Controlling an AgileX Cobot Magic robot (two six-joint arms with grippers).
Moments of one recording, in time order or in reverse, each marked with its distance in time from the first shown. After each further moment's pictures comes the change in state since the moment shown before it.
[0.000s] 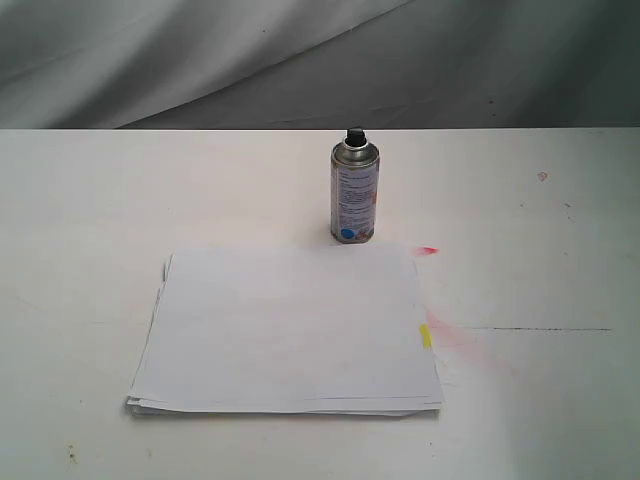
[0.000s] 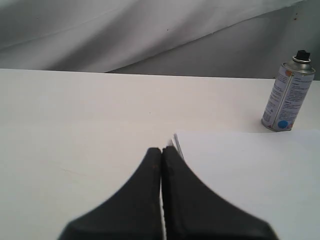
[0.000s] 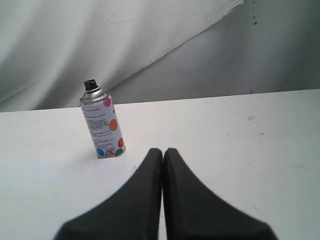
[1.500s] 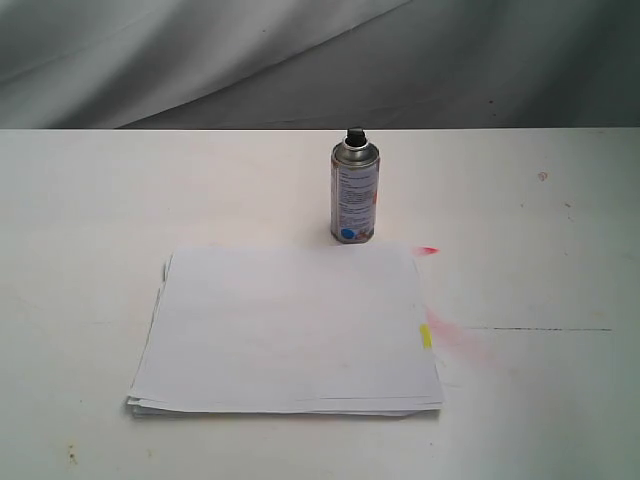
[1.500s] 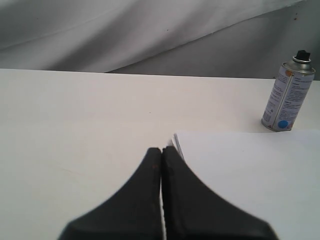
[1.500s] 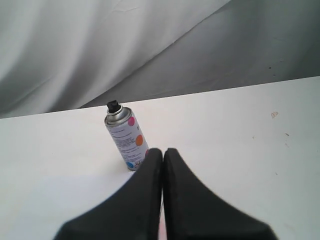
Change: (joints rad) left arm 0.000 0.000 0.000 0.000 0.000 0.000; right arm 0.000 0.437 -0.441 0.119 0.163 0.000
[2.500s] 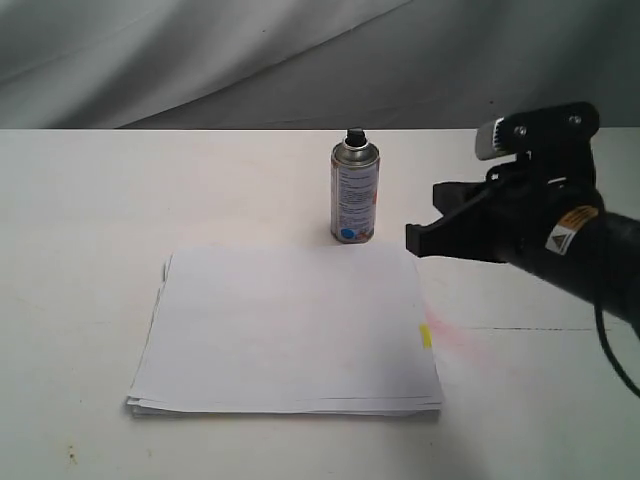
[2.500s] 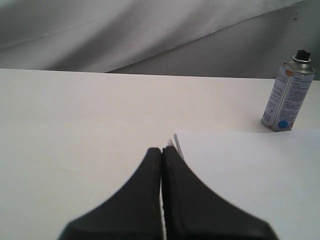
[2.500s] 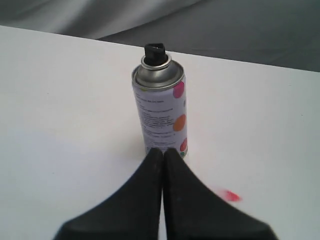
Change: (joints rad) left arm 0.000 0.000 0.000 0.000 0.000 0.000; right arm 0.297 1.011 -0.119 -0.057 -0.751 -0.108
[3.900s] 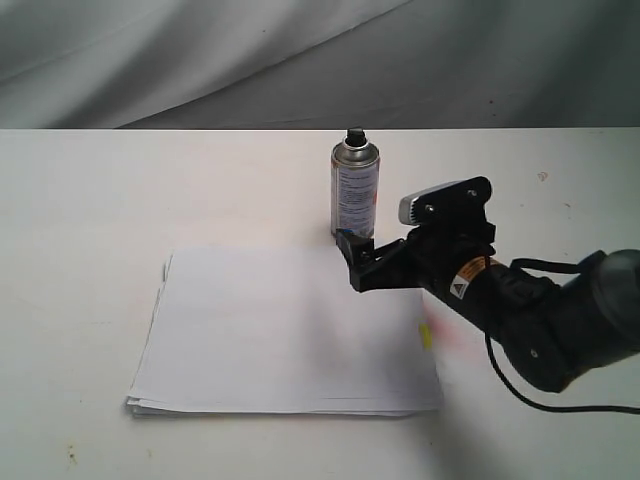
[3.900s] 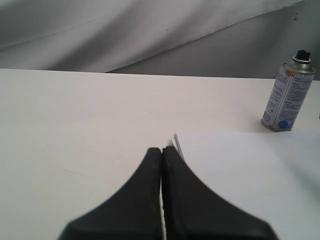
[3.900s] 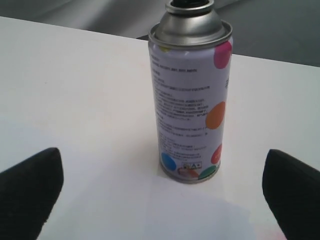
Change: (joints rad) left arm 0.000 0.000 0.000 0.000 0.000 0.000; right arm 0.002 0.539 -0.100 -0.140 -0.545 0.071
